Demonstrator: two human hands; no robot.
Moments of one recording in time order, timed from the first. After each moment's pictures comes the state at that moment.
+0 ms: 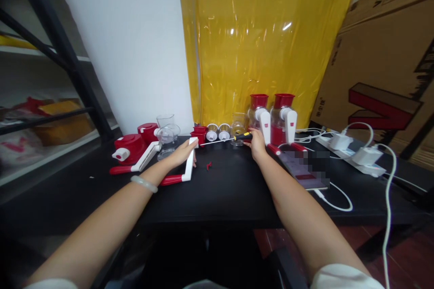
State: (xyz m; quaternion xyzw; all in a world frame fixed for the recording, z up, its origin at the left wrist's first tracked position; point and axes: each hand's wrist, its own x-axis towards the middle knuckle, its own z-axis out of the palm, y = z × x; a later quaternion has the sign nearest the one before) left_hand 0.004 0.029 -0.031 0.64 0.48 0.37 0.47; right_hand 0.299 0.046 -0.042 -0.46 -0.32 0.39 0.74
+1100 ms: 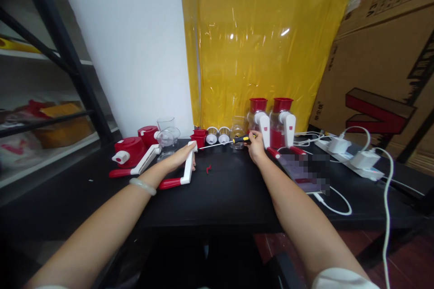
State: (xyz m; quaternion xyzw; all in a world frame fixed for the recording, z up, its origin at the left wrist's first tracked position) left_hand 0.002 0.022 -0.024 0.60 0.50 0.34 0.52; right_hand 0.297 0.054 -0.048 -0.38 -0.33 0.39 0.77
